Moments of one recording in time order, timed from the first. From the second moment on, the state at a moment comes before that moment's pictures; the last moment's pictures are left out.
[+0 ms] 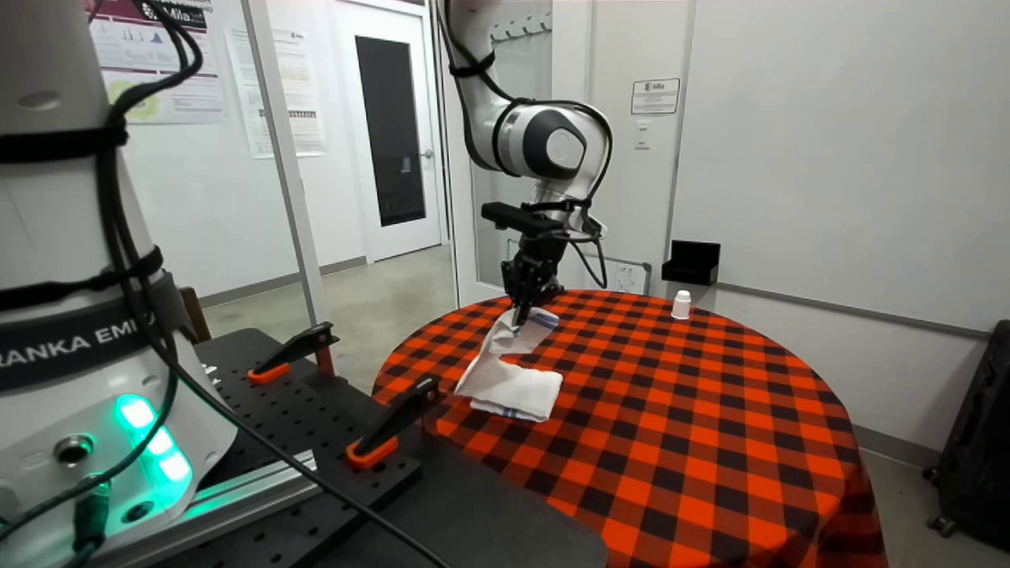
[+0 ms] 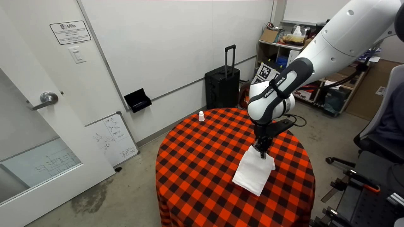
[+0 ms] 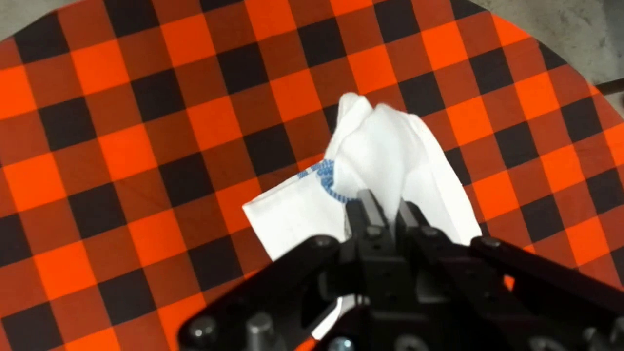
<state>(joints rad) -0.08 0.67 0.02 -2.02 0.15 2.33 -0.09</state>
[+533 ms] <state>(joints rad) 0.09 0.82 -0.11 -1.93 -0.10 2.45 0.10</state>
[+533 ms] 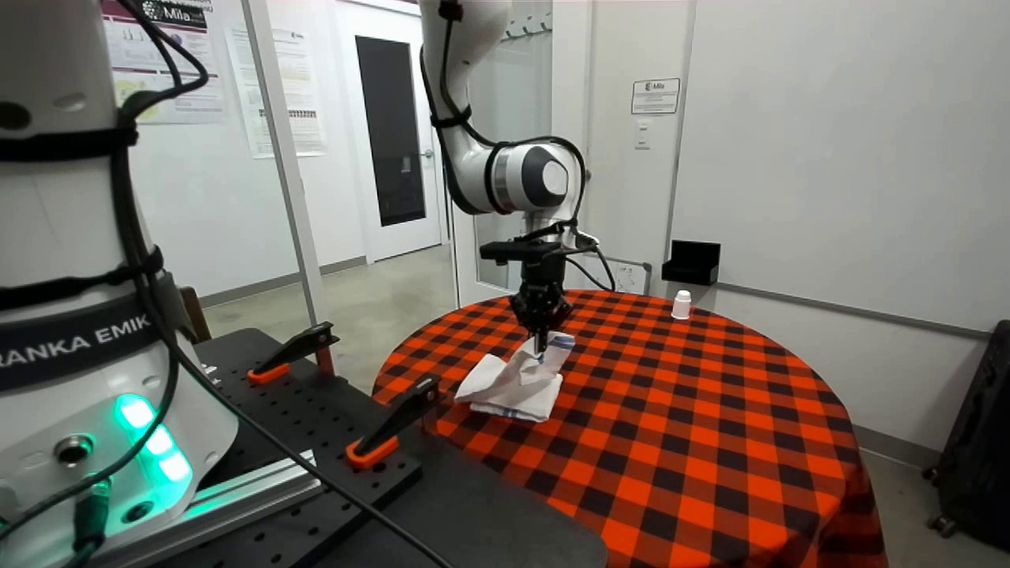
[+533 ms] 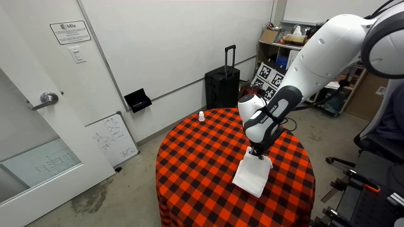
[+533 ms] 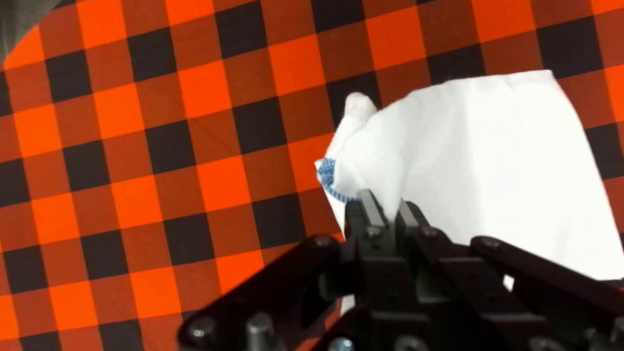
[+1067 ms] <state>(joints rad) 0.15 0.95 -0.20 -1.81 -0.21 2.45 0.21</state>
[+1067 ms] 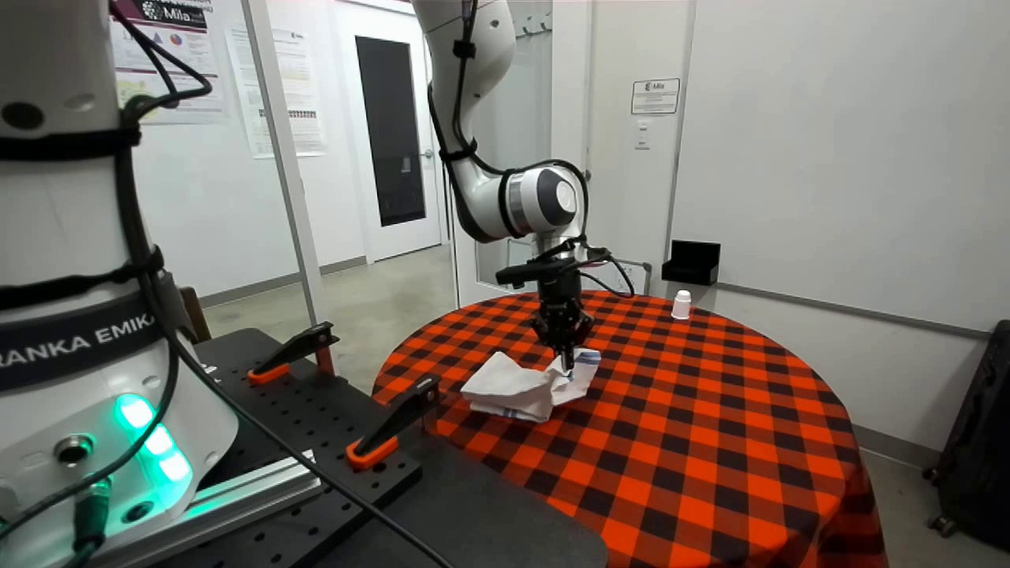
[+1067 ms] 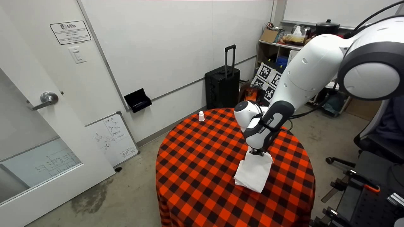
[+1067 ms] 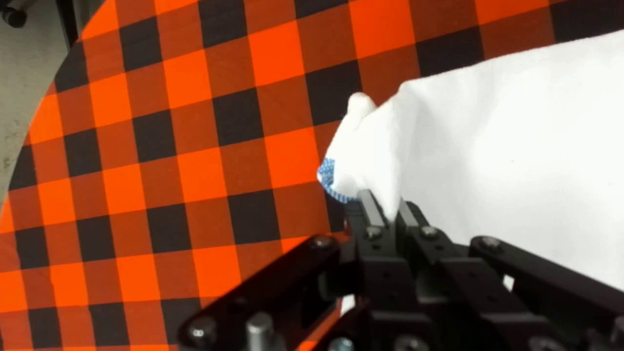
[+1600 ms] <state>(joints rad) 0.22 1.04 -0.22 -1.74 -0.24 2.47 0.27</state>
